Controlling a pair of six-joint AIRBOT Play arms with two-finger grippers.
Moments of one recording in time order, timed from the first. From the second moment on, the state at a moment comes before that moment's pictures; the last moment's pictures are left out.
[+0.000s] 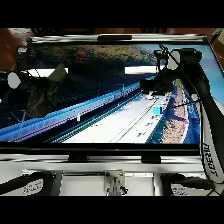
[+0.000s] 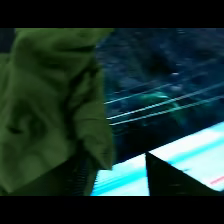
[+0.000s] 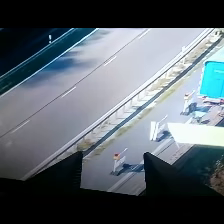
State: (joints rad) left arm -0.01 -1.31 1.30 1.70 -0.94 -1.61; right arm 0.26 -1.50 1.64 -1.47 1.48 1.78
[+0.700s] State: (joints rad) left arm 0.25 -1.75 1.48 1.46 -0.92 -1.61; right arm 0.26 -1.50 1.64 -1.48 1.50 1.82
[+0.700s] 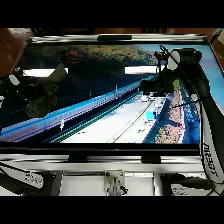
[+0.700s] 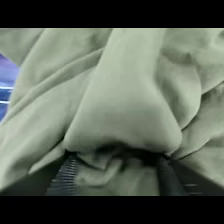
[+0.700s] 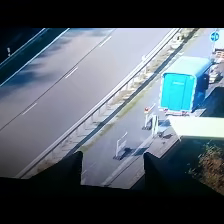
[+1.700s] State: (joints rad) left arm -0.49 -1.19 1.72 1.30 -1.04 -1.59; right arm 0.26 -1.19 1.85 -1.71 1.66 1.70
